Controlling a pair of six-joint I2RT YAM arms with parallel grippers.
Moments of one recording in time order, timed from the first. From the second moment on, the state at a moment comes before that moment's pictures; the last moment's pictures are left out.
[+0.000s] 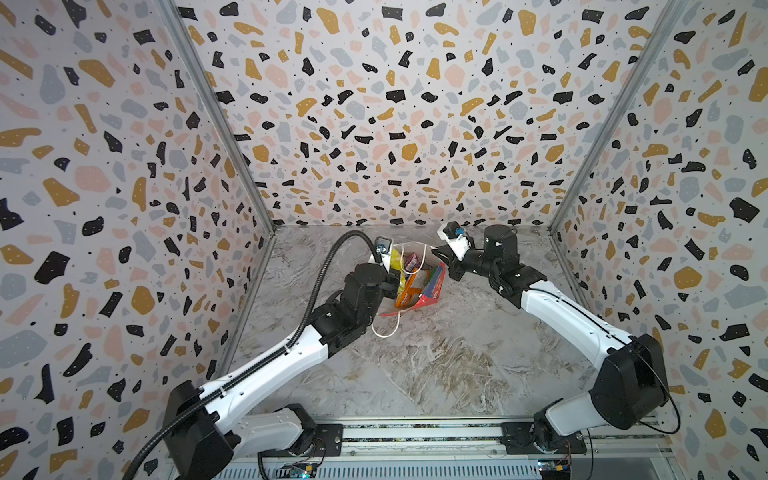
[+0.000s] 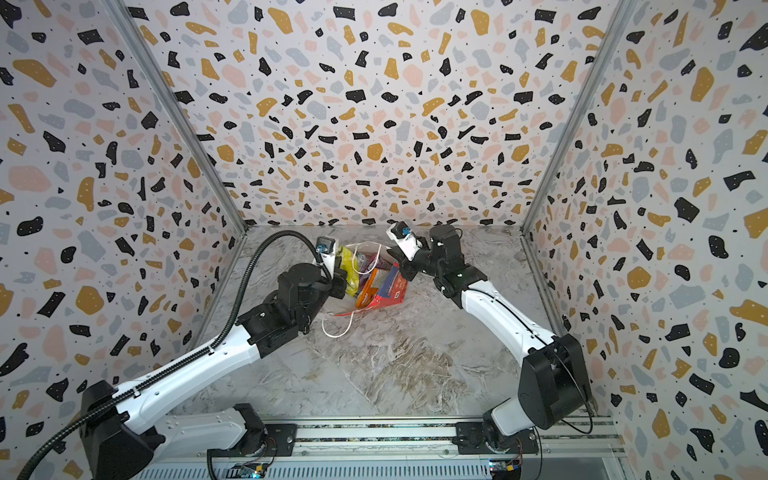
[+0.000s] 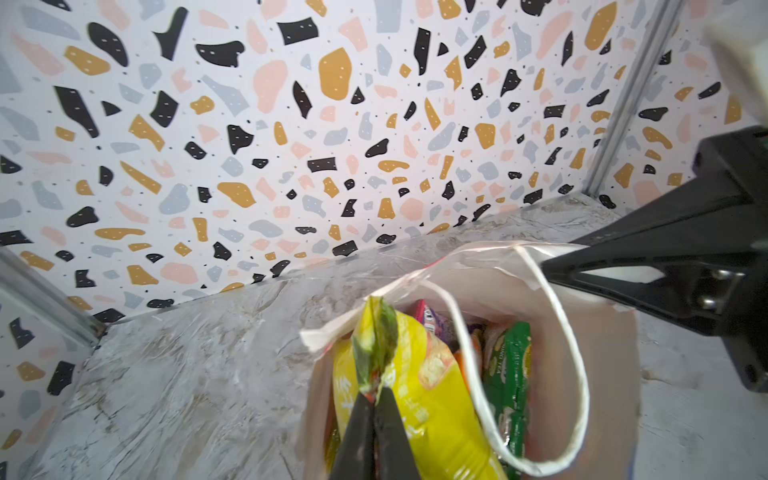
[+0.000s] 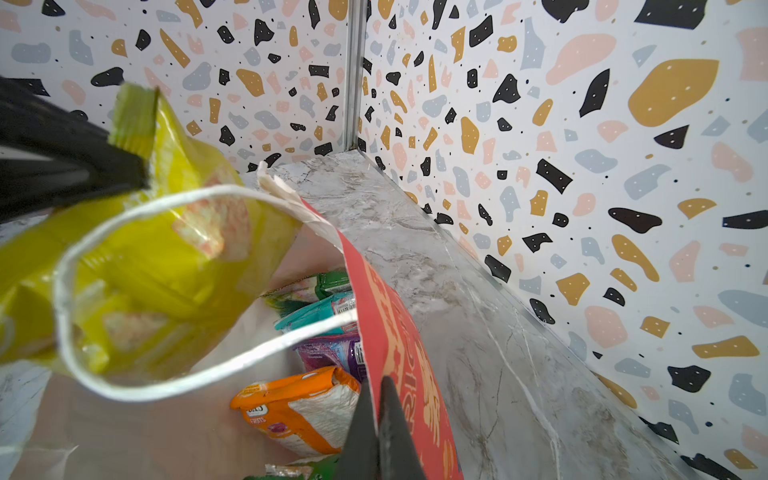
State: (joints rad) left arm -0.74 1.16 0.99 -0.09 -0.47 -0.05; right arm 0.48 1.48 1.20 -0.03 -0.47 -0.31
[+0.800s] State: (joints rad) left arm -0.34 0.99 0.94 0.12 -0.37 -0.21; right arm 0.46 1.48 1.20 -0.03 -0.45 -0.28
